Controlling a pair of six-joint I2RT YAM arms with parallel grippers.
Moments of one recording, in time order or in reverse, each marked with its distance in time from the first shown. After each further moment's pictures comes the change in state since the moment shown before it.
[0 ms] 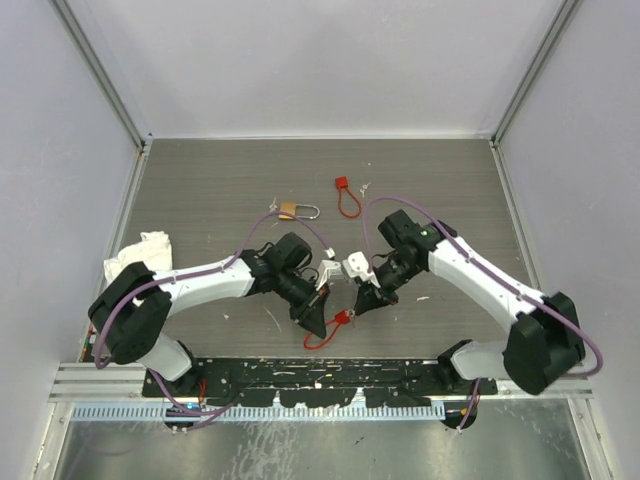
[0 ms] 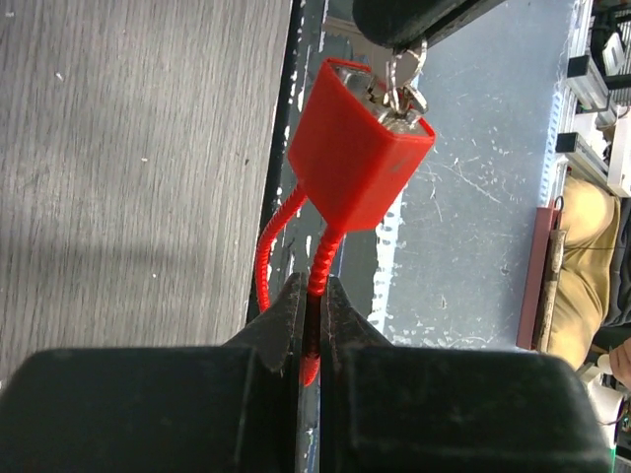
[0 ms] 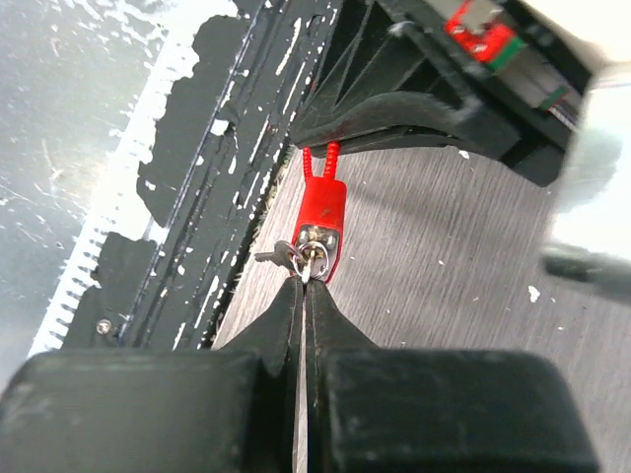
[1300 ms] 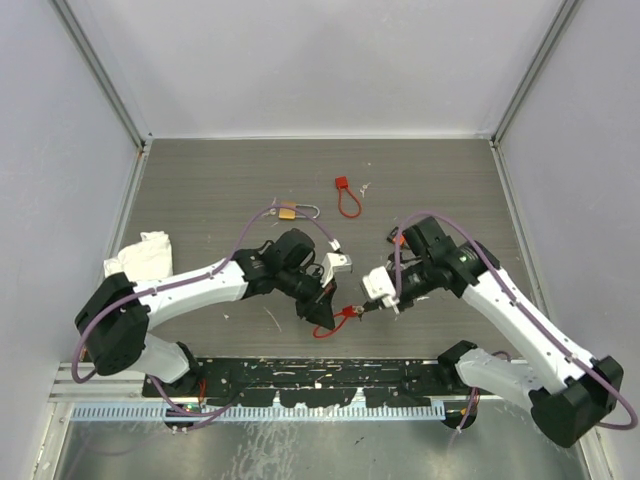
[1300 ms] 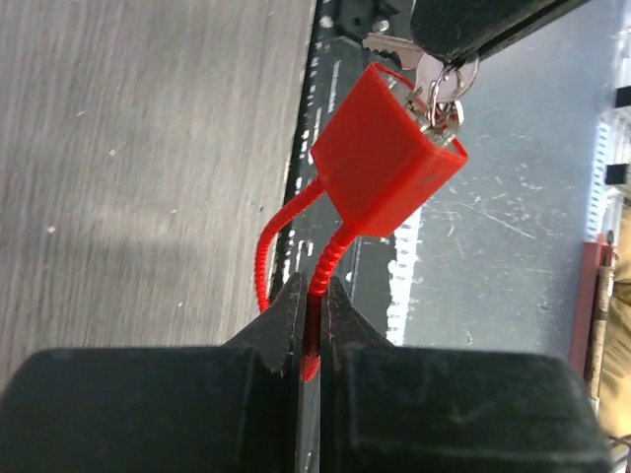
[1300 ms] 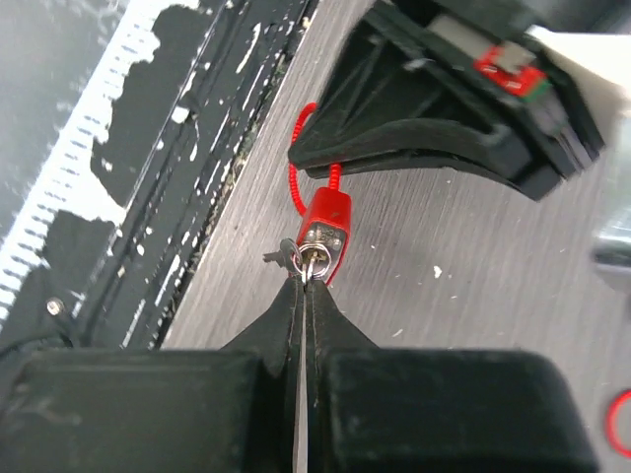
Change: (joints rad) left arm -0.067 -0.093 0.058 -0.012 -0.196 -0.024; right arm -0.006 -0.296 -0.037 0.076 0.081 0.100
